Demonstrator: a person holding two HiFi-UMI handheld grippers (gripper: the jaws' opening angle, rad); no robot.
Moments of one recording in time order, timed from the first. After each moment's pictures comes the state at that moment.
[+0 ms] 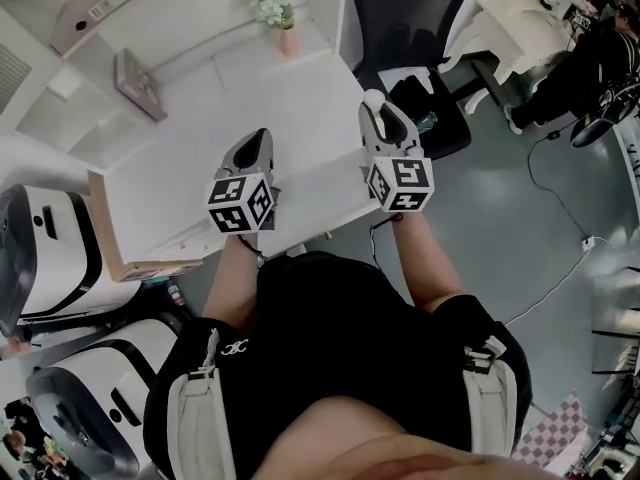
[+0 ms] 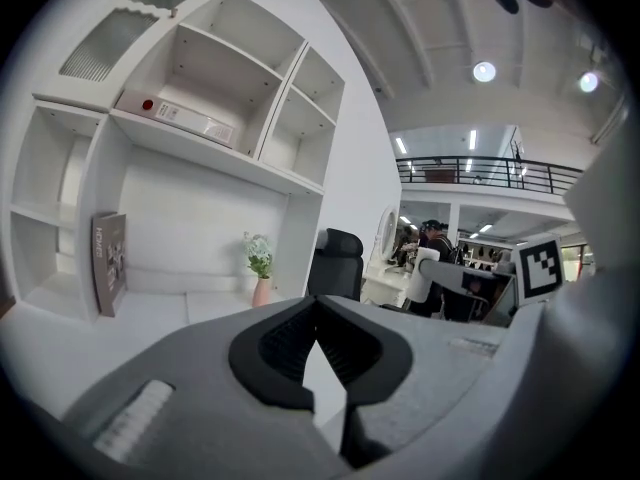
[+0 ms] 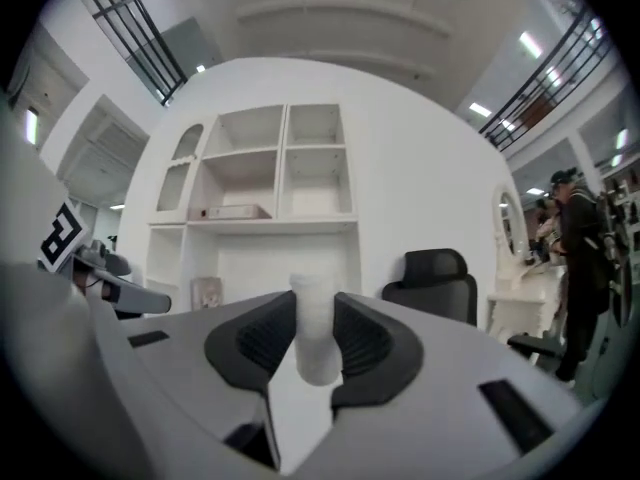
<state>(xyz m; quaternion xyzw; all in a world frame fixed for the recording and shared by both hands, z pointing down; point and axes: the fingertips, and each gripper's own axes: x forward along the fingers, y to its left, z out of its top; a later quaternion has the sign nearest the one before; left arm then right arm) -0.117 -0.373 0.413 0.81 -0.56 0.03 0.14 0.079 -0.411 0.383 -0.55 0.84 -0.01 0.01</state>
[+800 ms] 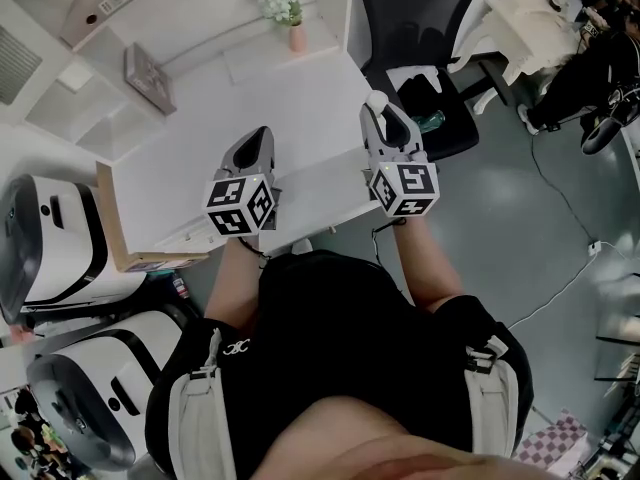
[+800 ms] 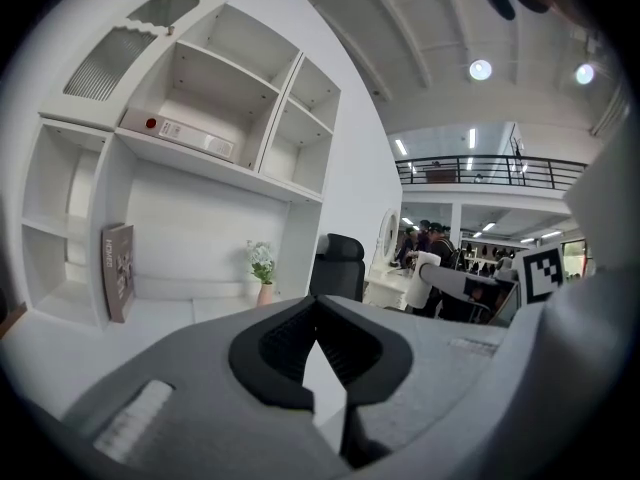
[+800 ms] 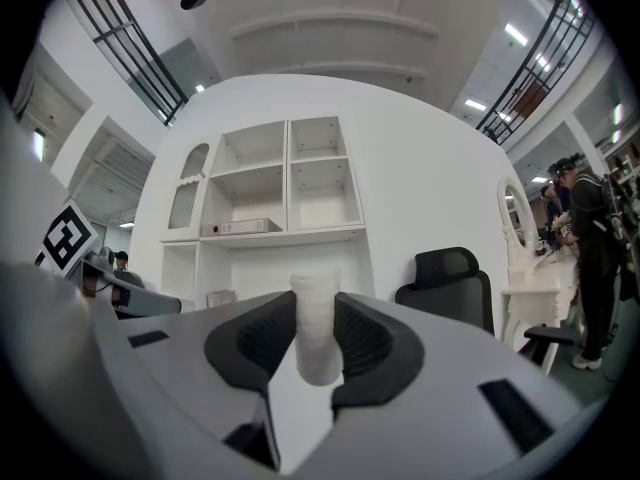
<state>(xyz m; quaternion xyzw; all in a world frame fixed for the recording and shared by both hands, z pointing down) -0.121 -0.351 0.395 0.81 -0.57 0.03 0.12 0.072 -0.388 0.372 -0.53 0.85 -0.01 0.05</state>
